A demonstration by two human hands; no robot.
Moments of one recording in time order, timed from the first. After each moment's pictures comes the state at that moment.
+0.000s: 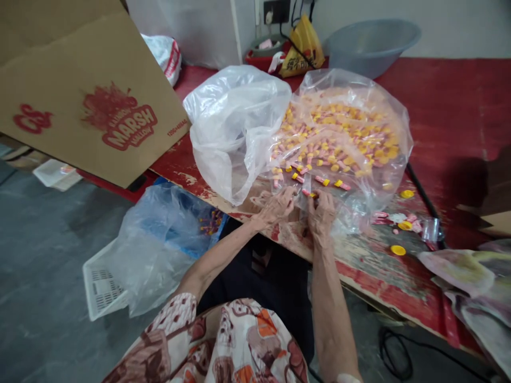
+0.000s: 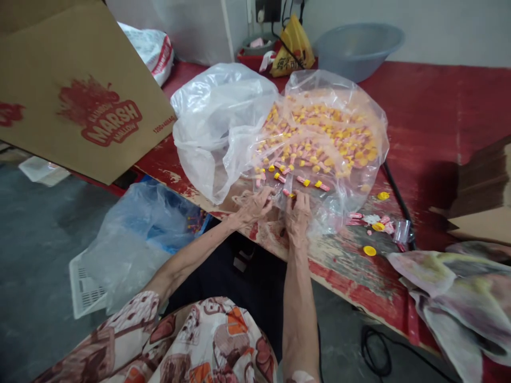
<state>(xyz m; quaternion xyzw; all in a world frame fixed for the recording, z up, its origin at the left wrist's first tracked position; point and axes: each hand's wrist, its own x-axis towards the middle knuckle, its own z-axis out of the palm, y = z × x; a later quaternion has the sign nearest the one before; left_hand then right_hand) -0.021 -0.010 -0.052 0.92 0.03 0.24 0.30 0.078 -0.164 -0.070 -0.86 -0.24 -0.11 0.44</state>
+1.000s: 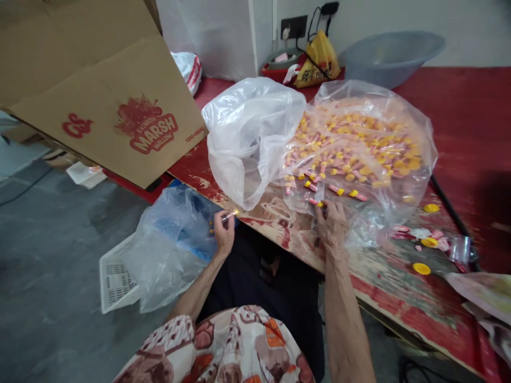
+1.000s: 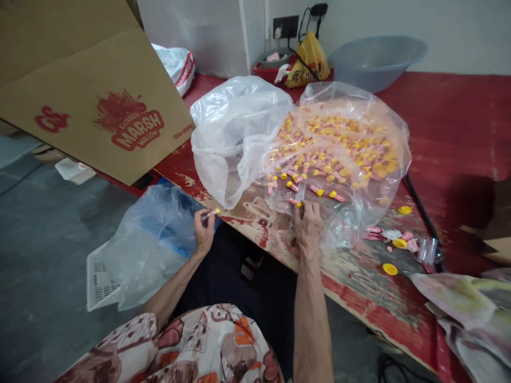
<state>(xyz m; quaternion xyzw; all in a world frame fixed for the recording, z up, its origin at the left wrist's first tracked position) -0.203 0.044 -0.075 0.71 0.41 0.47 0.33 0.074 -0.164 -0.076 -0.85 -0.29 -0.12 0.43</state>
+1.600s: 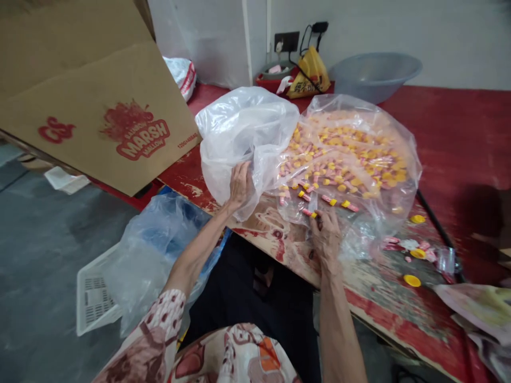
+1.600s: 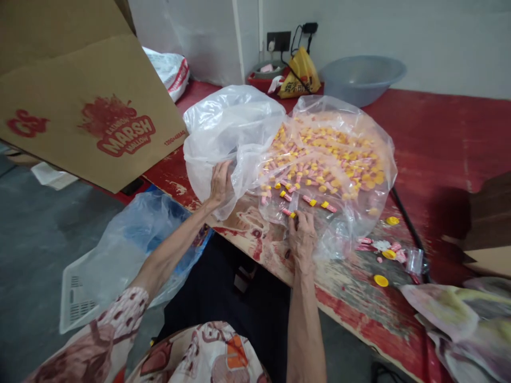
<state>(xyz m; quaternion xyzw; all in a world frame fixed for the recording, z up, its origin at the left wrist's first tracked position) -0.030 0.153 -0.014 0.88 0.24 0.37 0.19 0.077 -0.168 -0.077 -0.85 -0.29 -0.12 0.43</state>
